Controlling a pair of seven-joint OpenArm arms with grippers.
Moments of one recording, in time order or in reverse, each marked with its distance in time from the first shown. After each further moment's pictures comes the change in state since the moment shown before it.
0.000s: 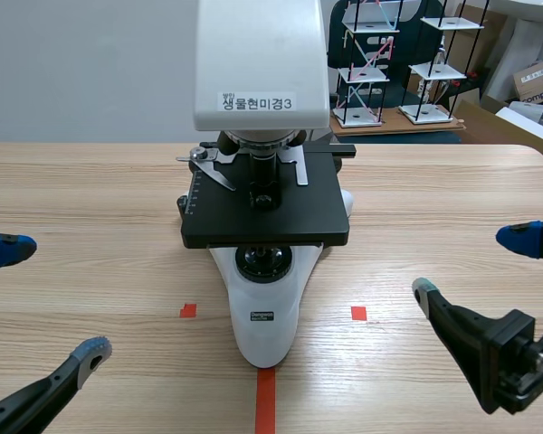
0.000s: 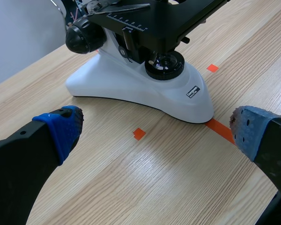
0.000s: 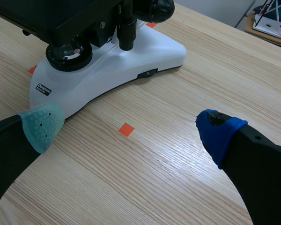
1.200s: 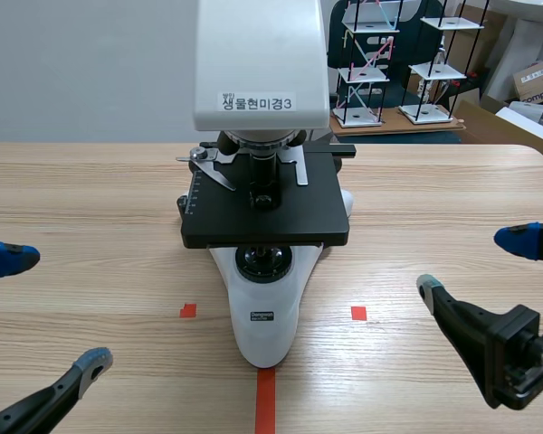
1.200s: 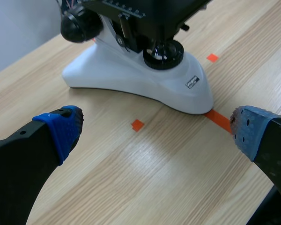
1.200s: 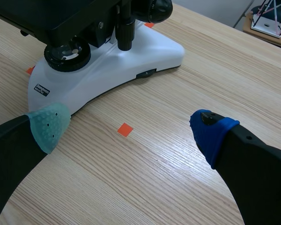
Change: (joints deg) left arm 0.0 0.0 0.0 0.3 0.0 -0.2 2.6; right arm 0.0 0.0 0.0 0.0 0.0 -0.4 0.0
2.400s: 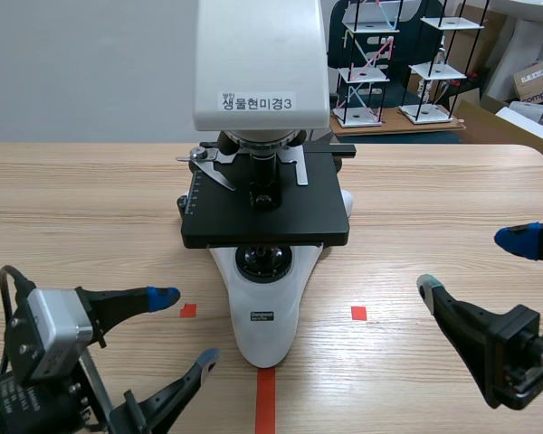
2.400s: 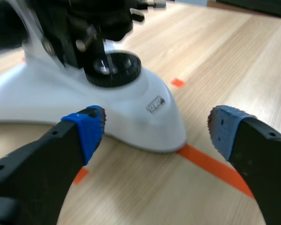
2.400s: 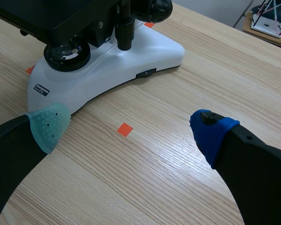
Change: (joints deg) left arm -34.7 8.2 32.5 -36.6 9.7 -0.3 -21.9; right arm 0.0 0.0 0.0 0.0 0.0 0.0 0.0
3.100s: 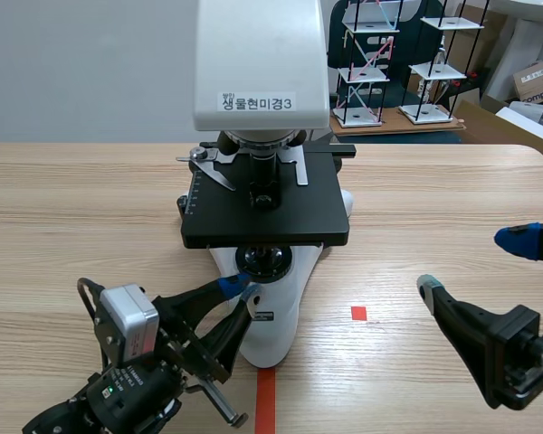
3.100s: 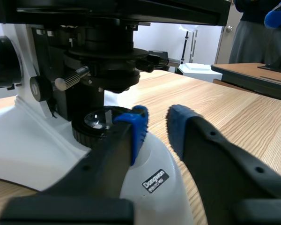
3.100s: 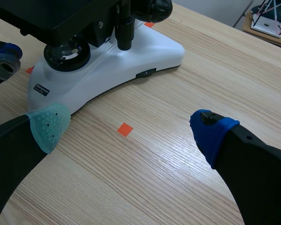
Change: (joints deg) left arm -16.9 21.8 0.1 -32.4 11.0 0.6 -27.0; right arm 0.0 0.0 0.0 0.0 0.0 0.0 0.0
